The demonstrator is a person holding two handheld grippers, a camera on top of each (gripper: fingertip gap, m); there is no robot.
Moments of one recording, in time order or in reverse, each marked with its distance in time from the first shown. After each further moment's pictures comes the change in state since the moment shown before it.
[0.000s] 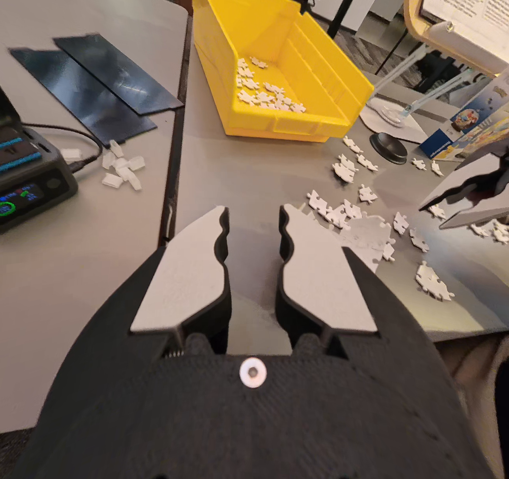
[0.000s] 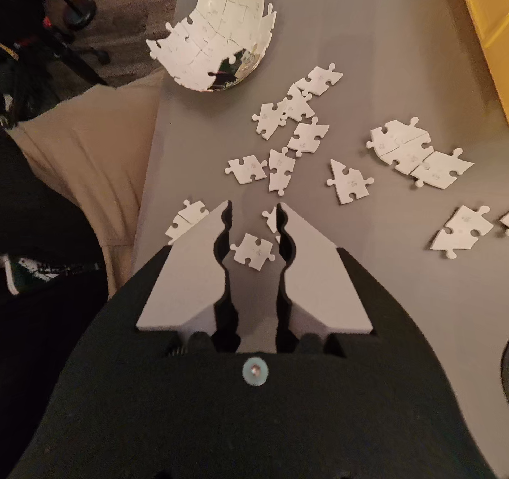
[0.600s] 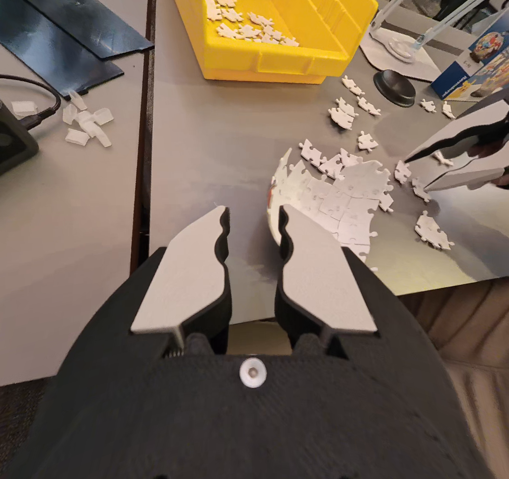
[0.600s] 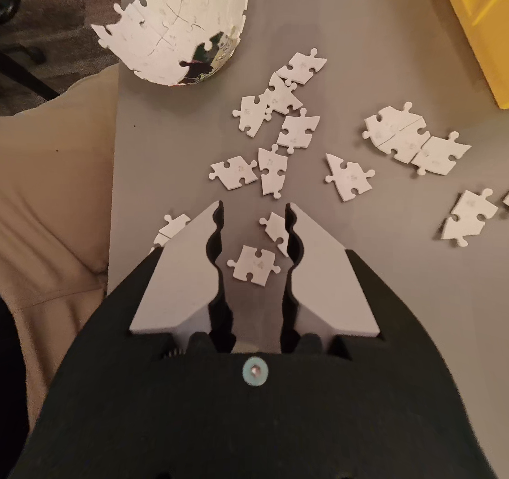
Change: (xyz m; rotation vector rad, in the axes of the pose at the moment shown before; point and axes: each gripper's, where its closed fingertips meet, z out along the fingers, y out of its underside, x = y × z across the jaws) left arm 0.015 0.040 -0.007 -0.155 0.015 0.052; right arm 0.004 0.007 0.022 -0.021 0.164 0.039
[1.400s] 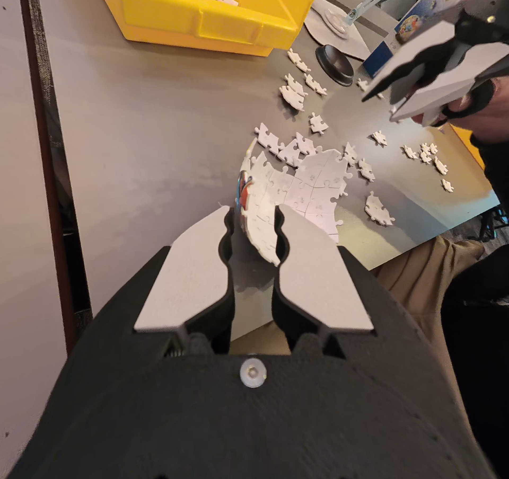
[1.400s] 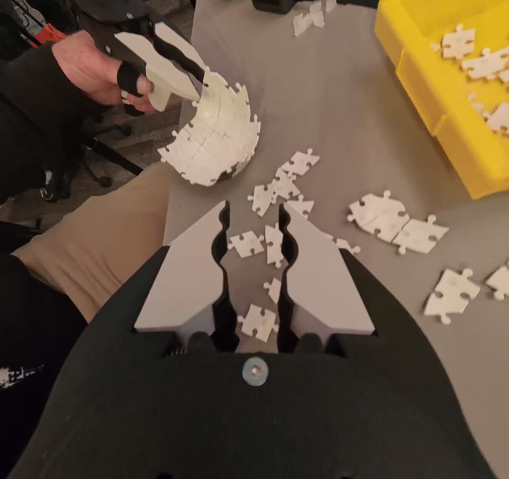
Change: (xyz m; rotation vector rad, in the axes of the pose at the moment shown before) left arm 0.022 0.008 0.022 -0.110 0.270 -0.050; right arm 0.006 -0.077 -0.013 0.155 -0.176 0.096
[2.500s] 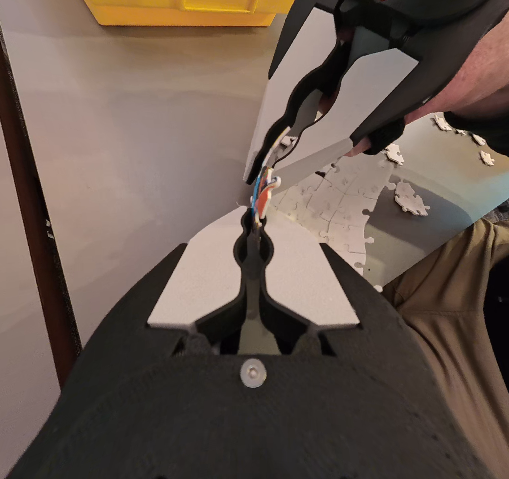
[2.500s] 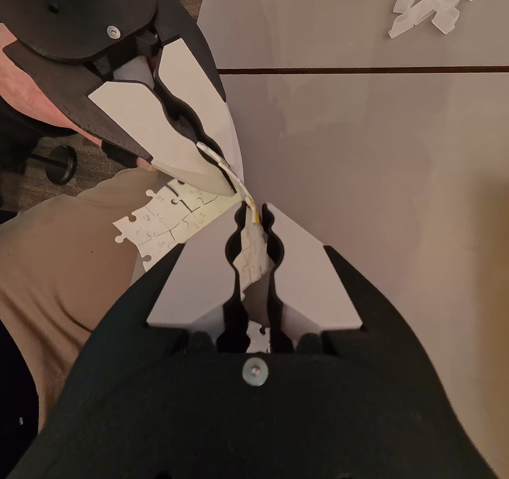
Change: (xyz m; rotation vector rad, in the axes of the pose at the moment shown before) left arm -0.008 0.007 0.031 -0.075 -0.009 0.093; right arm -0.015 -0.036 0.151 -0.268 -0.139 -0.171
